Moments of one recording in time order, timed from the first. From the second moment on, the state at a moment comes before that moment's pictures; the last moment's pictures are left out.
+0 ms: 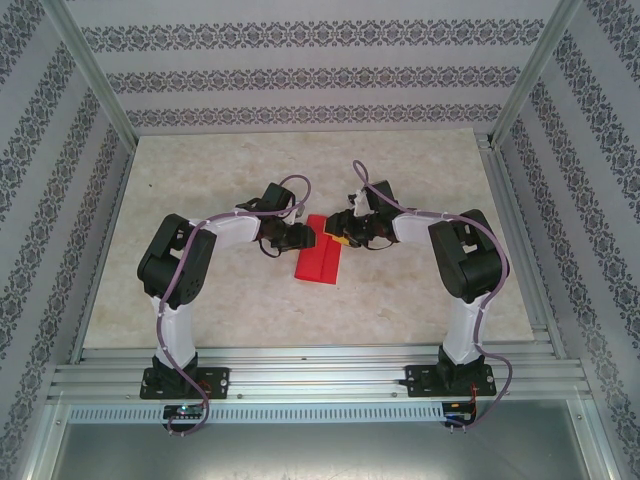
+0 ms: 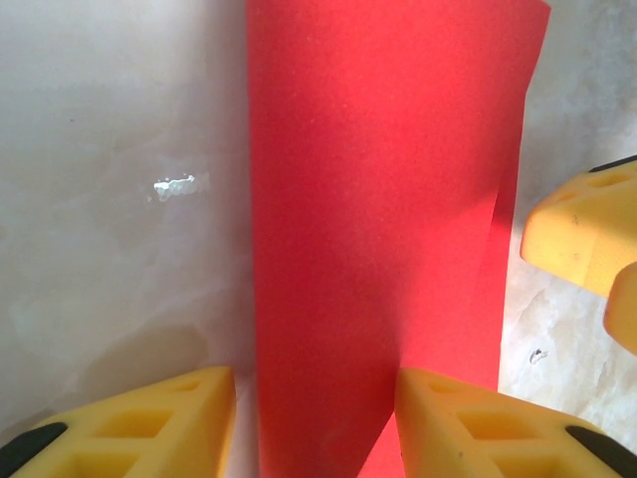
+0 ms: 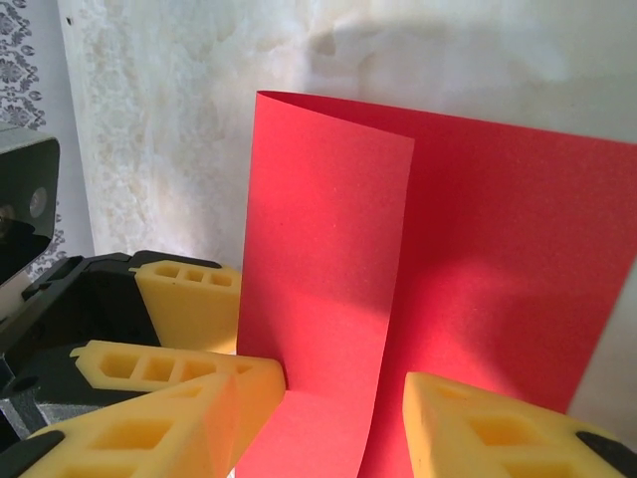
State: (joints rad) left arm -0.48 1.97 1.22 -0.33 0.43 -0.52; right arm 0.37 1.95 1.07 -0.01 -0.70 0.69
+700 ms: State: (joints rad) left arm -0.49 1.97 1.22 -0.33 0.44 -0.53; right arm 0.40 1.95 1.04 0.05 -0.69 0.77
